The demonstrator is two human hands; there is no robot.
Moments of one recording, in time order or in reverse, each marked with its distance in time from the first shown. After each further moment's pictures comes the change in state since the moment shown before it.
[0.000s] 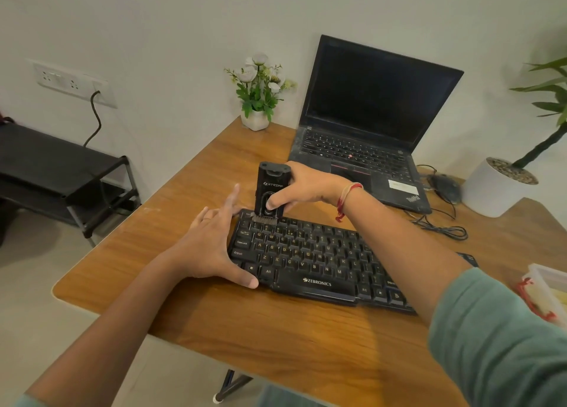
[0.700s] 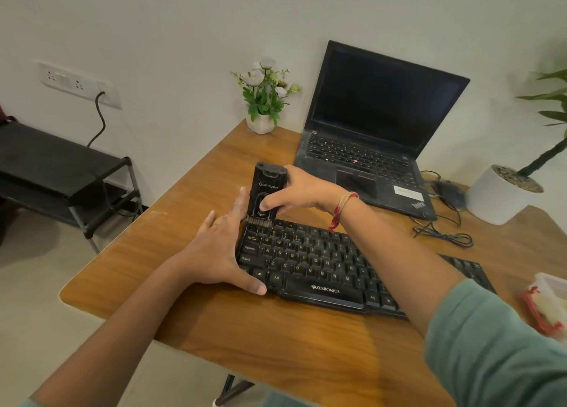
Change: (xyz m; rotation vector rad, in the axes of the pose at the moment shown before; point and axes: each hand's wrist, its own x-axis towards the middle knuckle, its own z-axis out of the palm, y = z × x) left_hand 0.001 -0.004 0.002 -0.008 0.004 0.075; right_hand 0.013 -0.009 0.014 0.060 0.050 -0.012
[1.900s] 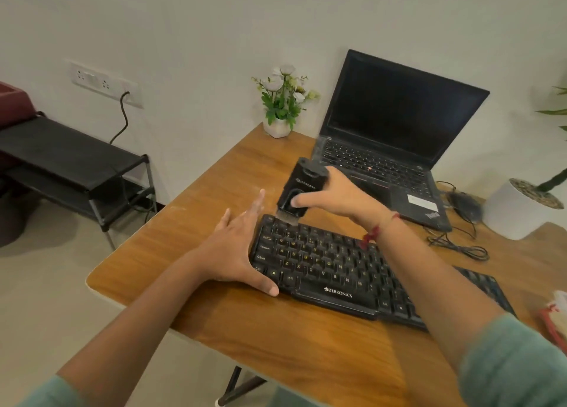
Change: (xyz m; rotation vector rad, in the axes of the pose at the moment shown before) left_hand -0.005 -0.003 -0.002 0.039 -0.038 0.018; right_hand -0.026 0.007 -0.009 -0.077 0.263 -0.042
